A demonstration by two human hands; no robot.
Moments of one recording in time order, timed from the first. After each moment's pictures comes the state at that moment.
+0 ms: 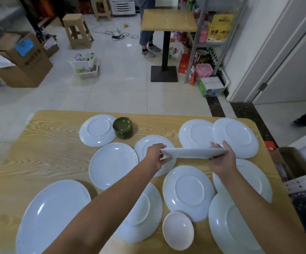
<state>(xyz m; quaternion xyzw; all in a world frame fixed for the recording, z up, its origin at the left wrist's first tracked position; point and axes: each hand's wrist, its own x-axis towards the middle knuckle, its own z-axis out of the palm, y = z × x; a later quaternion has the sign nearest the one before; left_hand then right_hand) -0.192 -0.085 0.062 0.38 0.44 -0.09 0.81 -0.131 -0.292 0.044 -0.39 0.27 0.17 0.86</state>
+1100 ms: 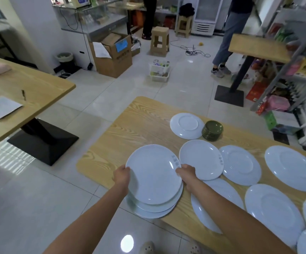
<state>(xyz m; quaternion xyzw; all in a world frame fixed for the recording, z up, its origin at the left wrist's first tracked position) -0.533 0.207 -0.003 0.52 0.61 0.14 0.58 -0.367 0.055 0.014 -0.86 -0.02 0.38 0.35</state>
